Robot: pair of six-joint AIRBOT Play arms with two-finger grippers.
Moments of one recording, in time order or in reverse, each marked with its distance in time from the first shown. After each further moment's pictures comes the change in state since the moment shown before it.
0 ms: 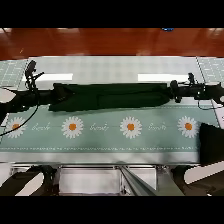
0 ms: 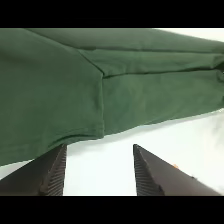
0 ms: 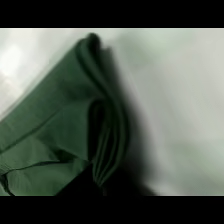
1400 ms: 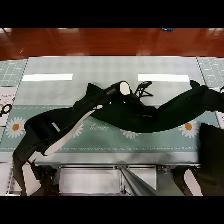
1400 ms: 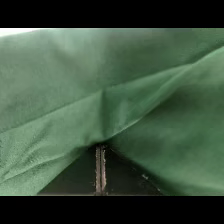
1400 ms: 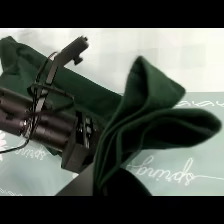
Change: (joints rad) left arm -0.833 -0.986 0.984 -0.047 -0.178 -0.228; right arm -0.002 1.088 -0.190 -0.385 0.346 0.148
